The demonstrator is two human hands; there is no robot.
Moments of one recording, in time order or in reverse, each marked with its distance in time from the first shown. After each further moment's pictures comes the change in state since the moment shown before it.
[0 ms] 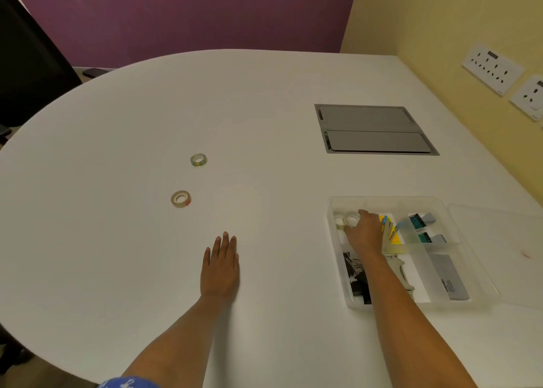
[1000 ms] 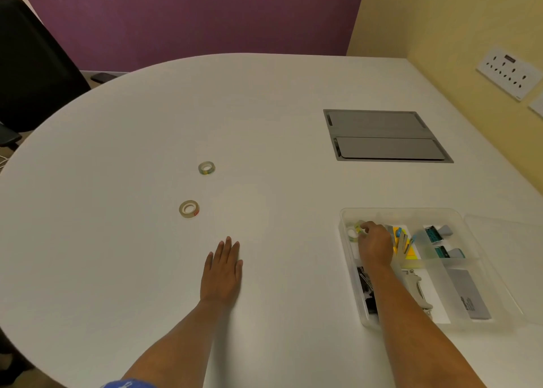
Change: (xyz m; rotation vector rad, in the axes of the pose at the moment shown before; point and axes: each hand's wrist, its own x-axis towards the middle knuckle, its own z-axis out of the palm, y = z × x) left_hand 0.018 -0.019 -0.013 -0.040 -0.012 0.023; right_hand 0.014 0.001 0.021 -0.045 0.124 -0.009
